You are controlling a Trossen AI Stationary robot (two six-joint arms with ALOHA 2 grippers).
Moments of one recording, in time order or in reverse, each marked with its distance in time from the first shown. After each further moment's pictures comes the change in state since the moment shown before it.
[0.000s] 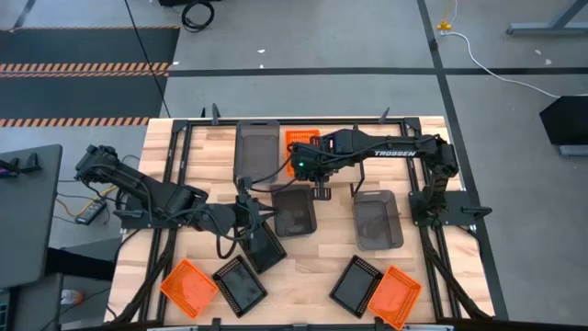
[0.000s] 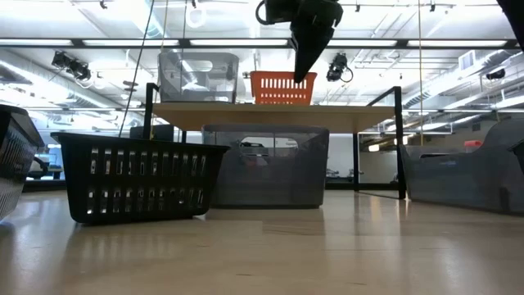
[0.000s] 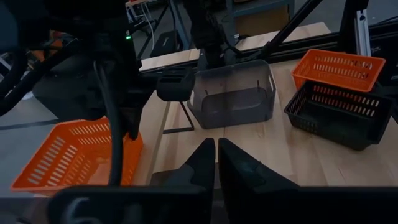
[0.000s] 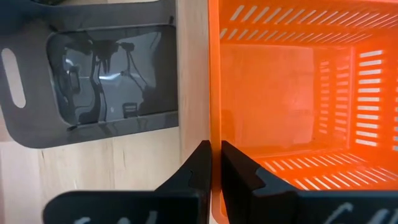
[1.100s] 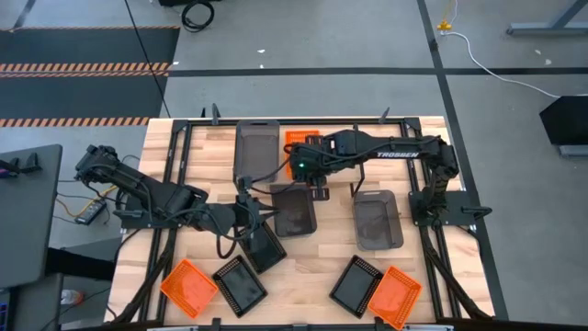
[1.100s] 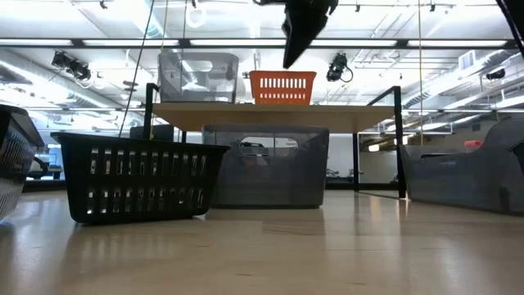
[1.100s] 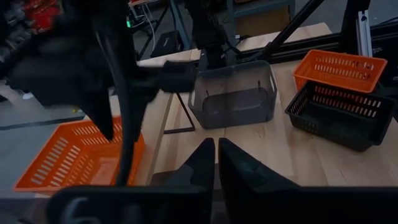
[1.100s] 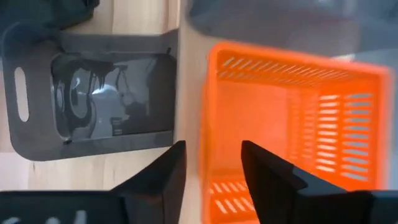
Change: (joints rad) left arm 0.000 0.000 0.000 0.001 0.000 0.000; right arm 0.033 -0.002 0.072 0.021 0.058 -0.071
